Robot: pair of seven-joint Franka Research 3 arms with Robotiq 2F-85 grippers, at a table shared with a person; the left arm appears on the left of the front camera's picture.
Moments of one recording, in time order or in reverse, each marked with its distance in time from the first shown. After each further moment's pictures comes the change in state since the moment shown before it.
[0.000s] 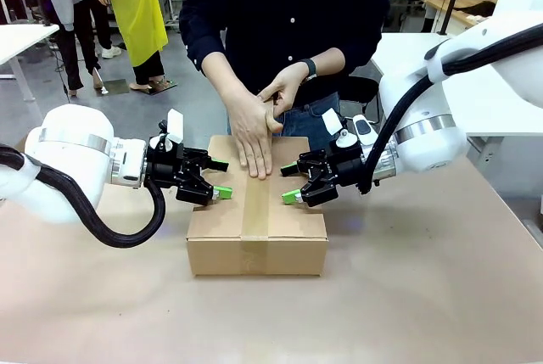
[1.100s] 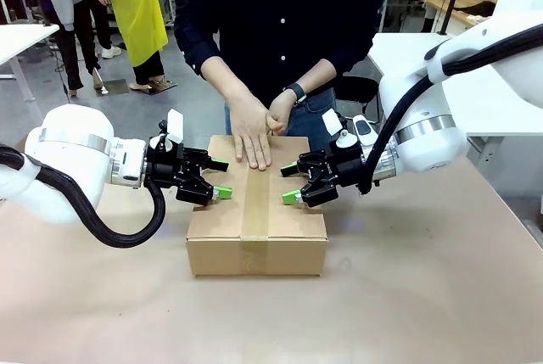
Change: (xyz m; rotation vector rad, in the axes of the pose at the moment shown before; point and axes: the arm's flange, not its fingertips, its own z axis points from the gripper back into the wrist) left arm 0.000 0.000 0.000 0.000 0.000 0.000; right arm -0.001 0.000 0.000 0.000 0.000 -0.001
